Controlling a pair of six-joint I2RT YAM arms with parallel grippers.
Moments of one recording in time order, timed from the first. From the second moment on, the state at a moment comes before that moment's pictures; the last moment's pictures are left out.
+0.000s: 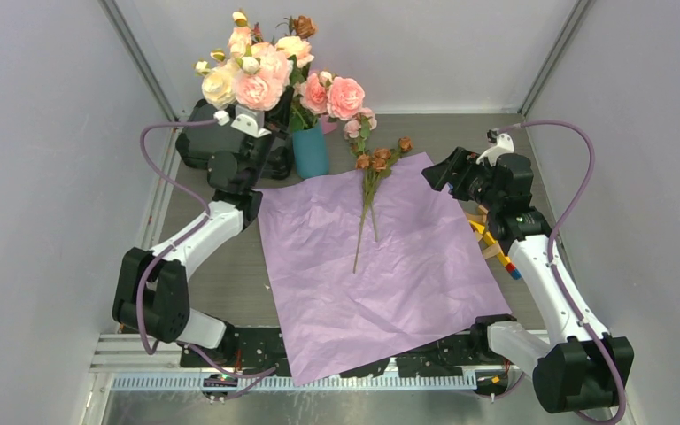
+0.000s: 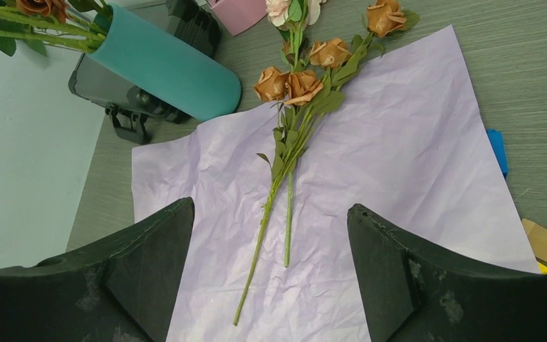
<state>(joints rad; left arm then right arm) -0.36 1.43 0.97 1.11 0.13 0.01 0.08 1.03 0.85 -0.14 -0.32 0.50</state>
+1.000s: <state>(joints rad) -0.38 1.59 0.92 1.16 0.08 0.01 0.07 1.03 0.83 -0.13 -0.34 0.50</state>
